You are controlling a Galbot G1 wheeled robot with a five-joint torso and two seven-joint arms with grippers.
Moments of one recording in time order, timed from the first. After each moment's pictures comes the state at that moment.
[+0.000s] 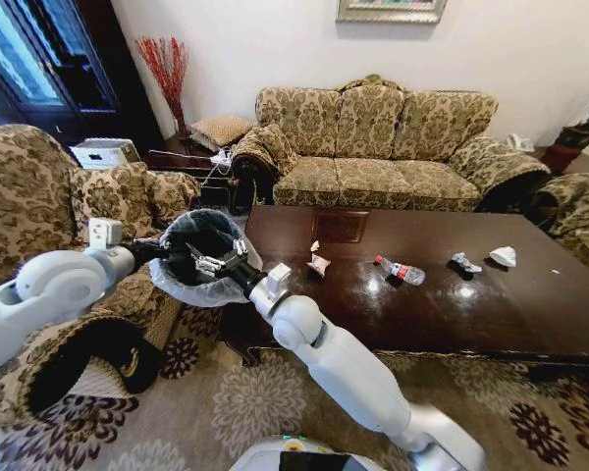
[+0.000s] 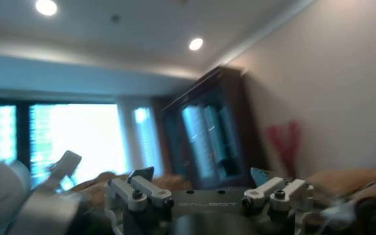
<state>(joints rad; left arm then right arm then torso) 1.69 -0.12 -1.10 -2.11 -1.50 0.45 -0.42 -0.74 1.40 -0.23 2.00 0.51 -0.12 0.08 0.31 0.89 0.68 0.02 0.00</state>
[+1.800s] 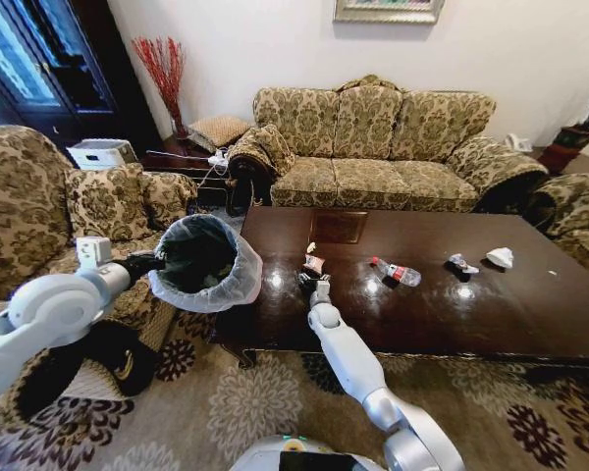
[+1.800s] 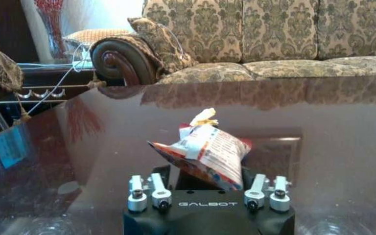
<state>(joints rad) 1.70 -0.26 -1.10 -2.18 -1.47 0.42 -0.42 -0.66 1.56 0.08 1.01 0.30 0.02 0.29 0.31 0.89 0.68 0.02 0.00</state>
